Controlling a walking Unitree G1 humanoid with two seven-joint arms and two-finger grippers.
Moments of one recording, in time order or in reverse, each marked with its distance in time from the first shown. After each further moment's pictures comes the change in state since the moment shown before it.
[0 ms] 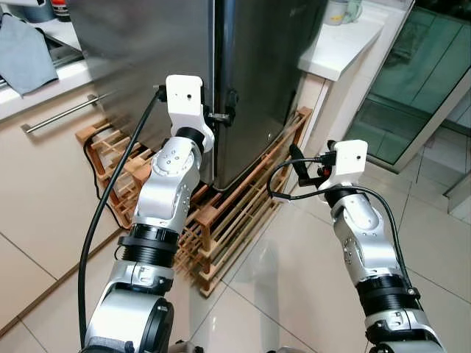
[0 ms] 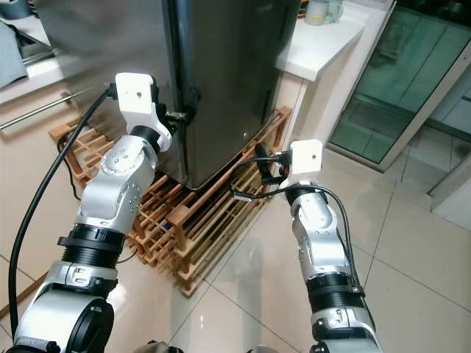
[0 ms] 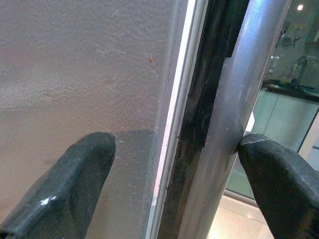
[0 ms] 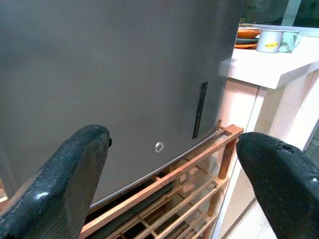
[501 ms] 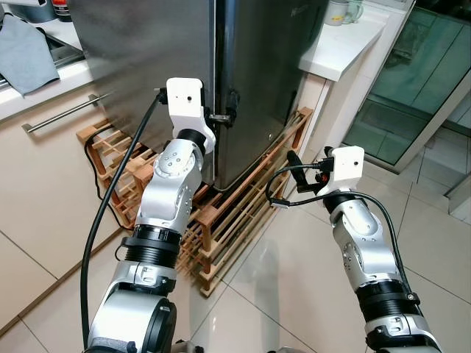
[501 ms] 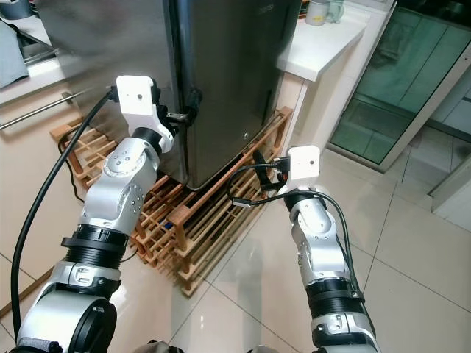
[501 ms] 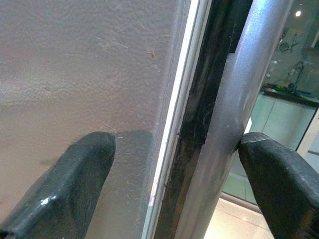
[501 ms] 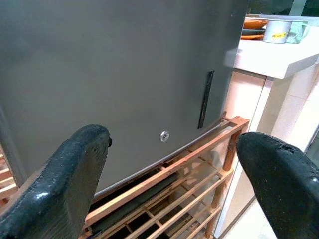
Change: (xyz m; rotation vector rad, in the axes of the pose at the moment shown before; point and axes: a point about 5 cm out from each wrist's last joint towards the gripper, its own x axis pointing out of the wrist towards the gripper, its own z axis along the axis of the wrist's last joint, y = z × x) left arm 0.000 -0.002 -0.003 -0.033 -0.008 -0.008; right arm -0.005 0.001 -0.008 0.008 0.028 0.010
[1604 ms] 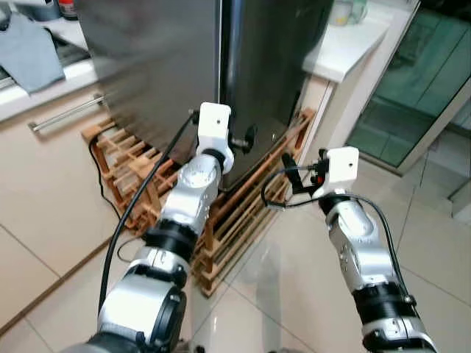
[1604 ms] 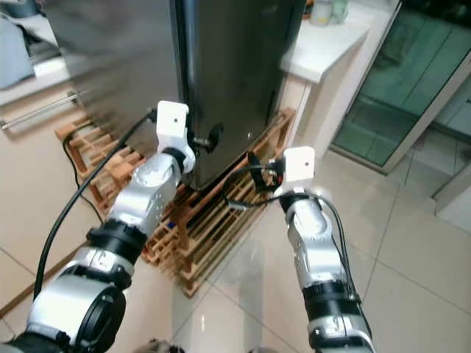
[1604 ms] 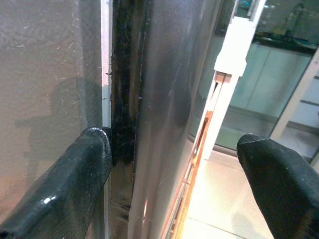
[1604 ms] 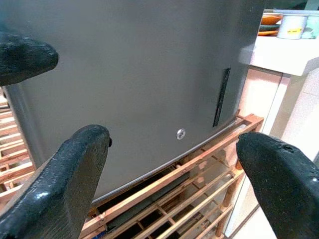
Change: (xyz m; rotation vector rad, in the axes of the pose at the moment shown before) left arm 0.013 -0.023 -0.051 0.039 0.196 -0.072; right arm -0.001 0.008 -0.001 0.018 0.015 0.022
